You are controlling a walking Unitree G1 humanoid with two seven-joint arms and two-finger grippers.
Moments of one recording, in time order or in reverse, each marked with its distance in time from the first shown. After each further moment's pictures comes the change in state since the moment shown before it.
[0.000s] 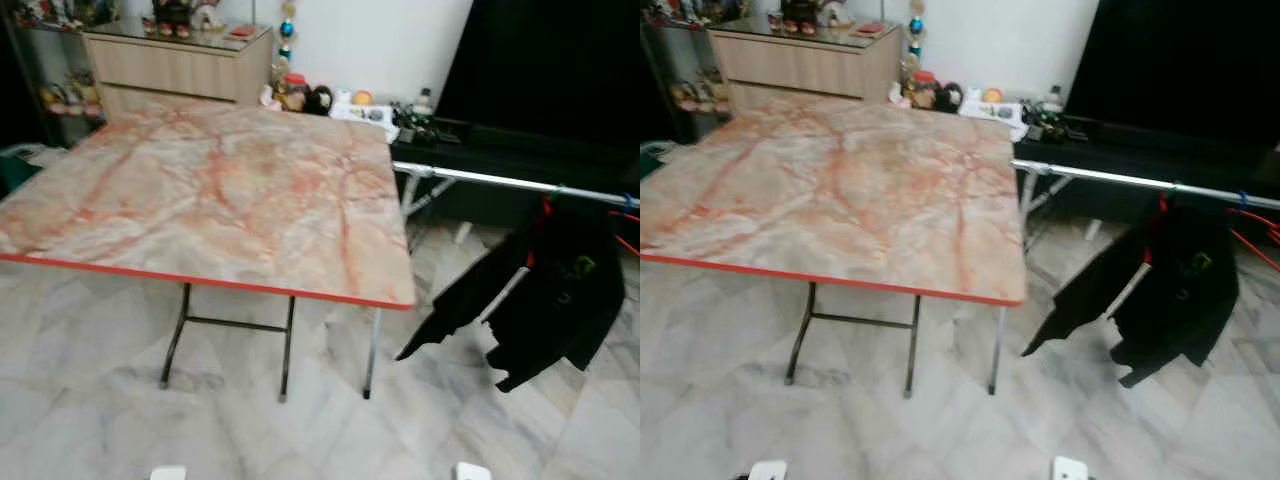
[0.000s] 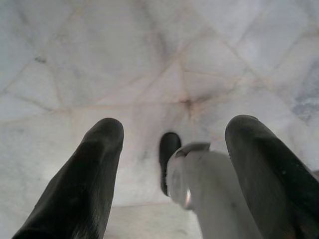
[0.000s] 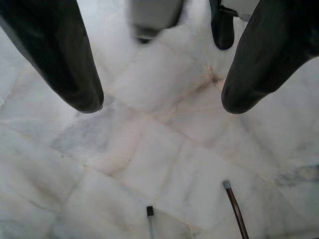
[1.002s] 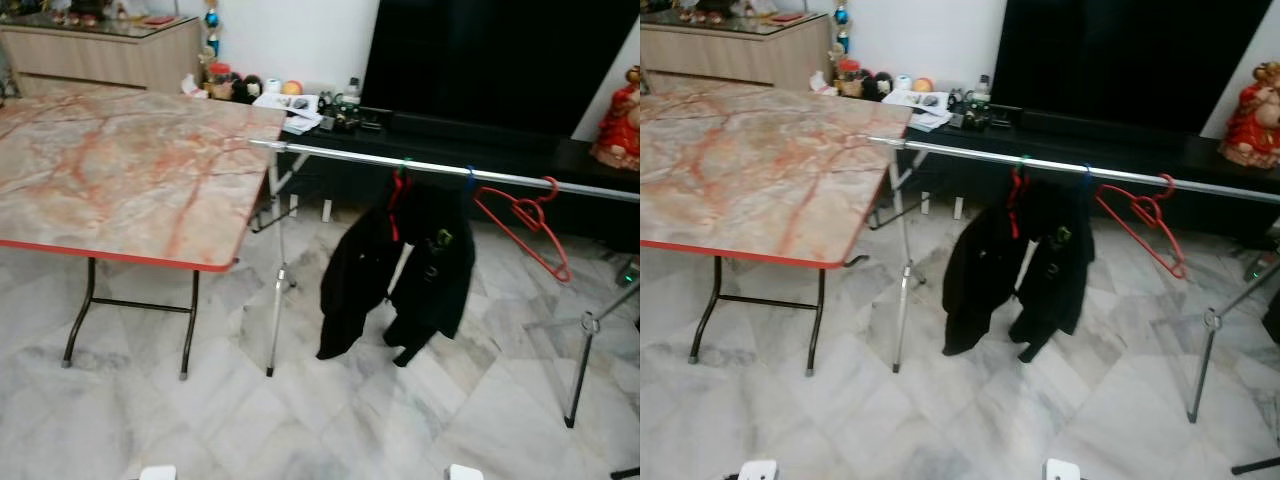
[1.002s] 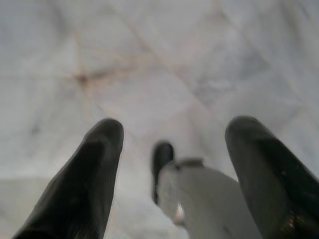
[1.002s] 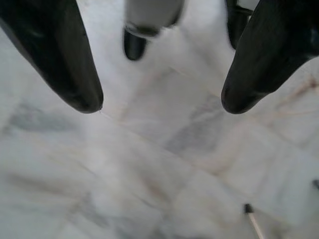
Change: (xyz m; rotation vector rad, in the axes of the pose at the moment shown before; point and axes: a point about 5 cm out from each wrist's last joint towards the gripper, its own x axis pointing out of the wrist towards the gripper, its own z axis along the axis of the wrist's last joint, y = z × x) left arm 0.001 0.004 0.006 -0.049 -0.023 0.018; right arm -0.003 -0.012 -0.004 -0.016 -0.003 -0.027
